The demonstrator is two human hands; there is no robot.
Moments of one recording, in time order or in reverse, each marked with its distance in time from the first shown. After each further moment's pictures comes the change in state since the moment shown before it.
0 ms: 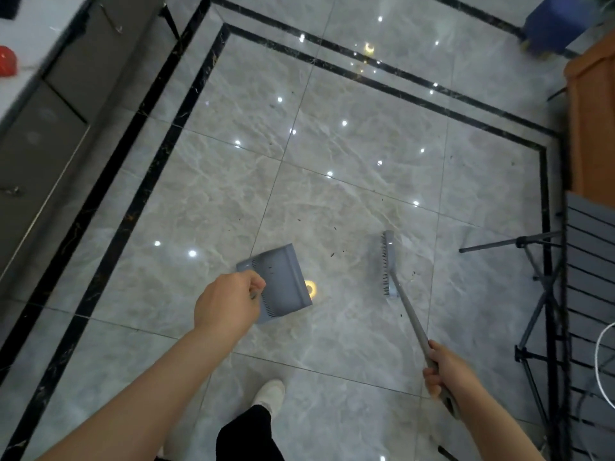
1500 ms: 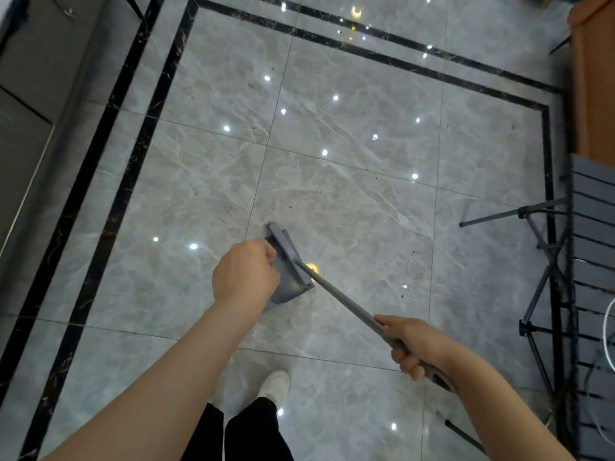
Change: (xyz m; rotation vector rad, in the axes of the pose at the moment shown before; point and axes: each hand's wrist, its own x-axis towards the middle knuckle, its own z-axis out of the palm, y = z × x) left_hand 0.041 0.064 0.017 0.074 0.077 -0.038; right_hand -0.015 -0.044 0.031 -0.402 -0.357 0.064
